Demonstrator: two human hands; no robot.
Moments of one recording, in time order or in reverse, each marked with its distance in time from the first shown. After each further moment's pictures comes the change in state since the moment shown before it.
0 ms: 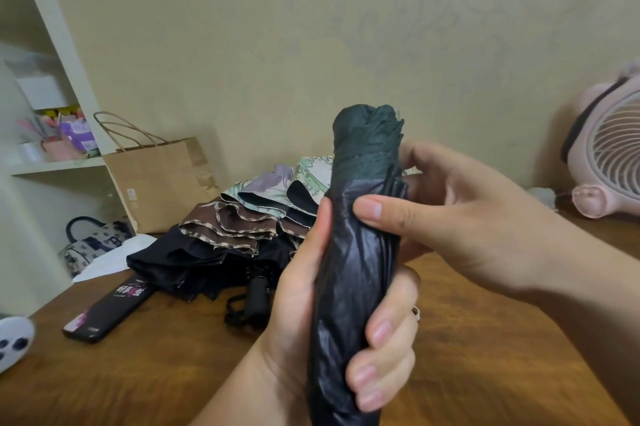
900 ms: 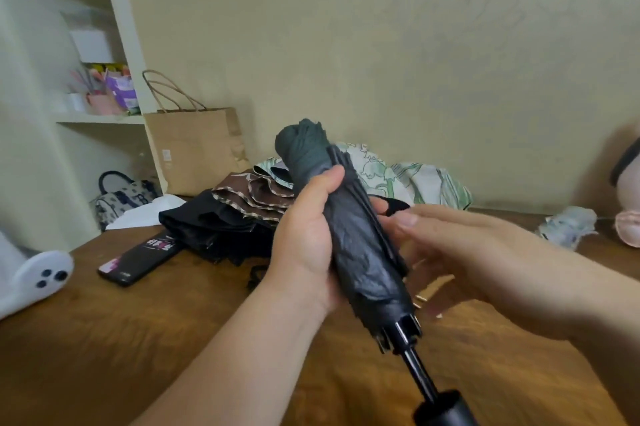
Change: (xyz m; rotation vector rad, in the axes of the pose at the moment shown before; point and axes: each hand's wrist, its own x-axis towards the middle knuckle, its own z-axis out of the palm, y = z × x) left_hand 0.001 0.025 -0.009 0.006 0.762 0.369; right_hand 0.000 0.026 0.010 -0.134 -0.145 0.381
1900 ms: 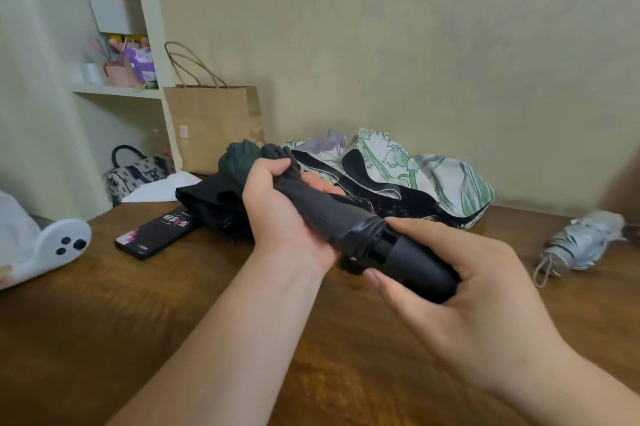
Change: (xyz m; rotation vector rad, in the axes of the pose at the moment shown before) left_hand 0.024 0.022 -0.042 -0.478 0.241 0.176; right_hand -0.004 0.022 0.061 -0.537 0.437 -0.595
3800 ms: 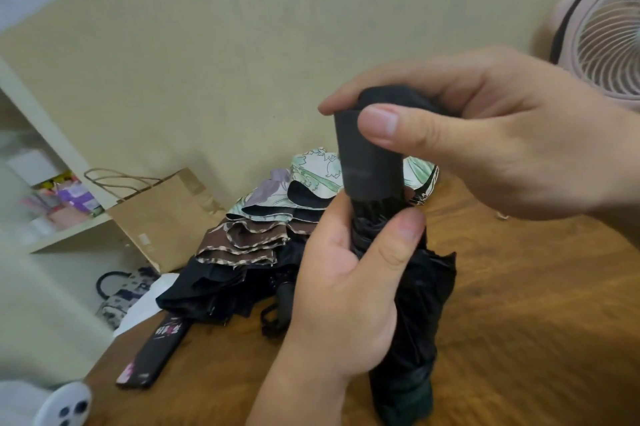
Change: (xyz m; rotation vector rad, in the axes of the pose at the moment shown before) left_hand -0.066 -0.053 0.014 0.954 -0.864 0.176; right_hand 0.039 0.014 -0.095 0.428 0.070 -0.087
